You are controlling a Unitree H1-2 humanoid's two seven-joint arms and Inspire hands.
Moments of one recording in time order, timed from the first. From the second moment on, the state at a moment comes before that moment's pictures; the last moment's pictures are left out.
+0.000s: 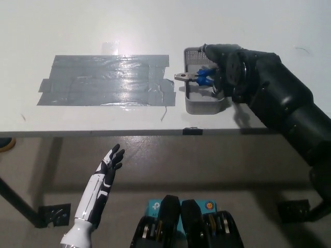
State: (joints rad) left_arm -0.01 0.11 -0.10 -0.04 0.10 -0.17 -0.06; right_arm -1.20 -0.20 0.65 0.91 -0.63 0.33 0.43
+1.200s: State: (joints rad) left_arm -0.06 0.12 -0.10 -0.06 0.11 -0.13 -0.08; right_arm -1.21 -0.11 0.74 1.20 -0.74 0.21 0.14
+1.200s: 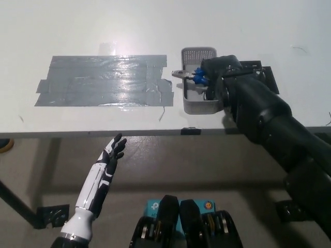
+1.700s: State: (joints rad) left_arm -0.06 0.12 -0.09 -0.06 0.10 -0.13 -0.08; right_arm -1.20 -0.15 0.73 1.23 -0.75 0.06 -0.07
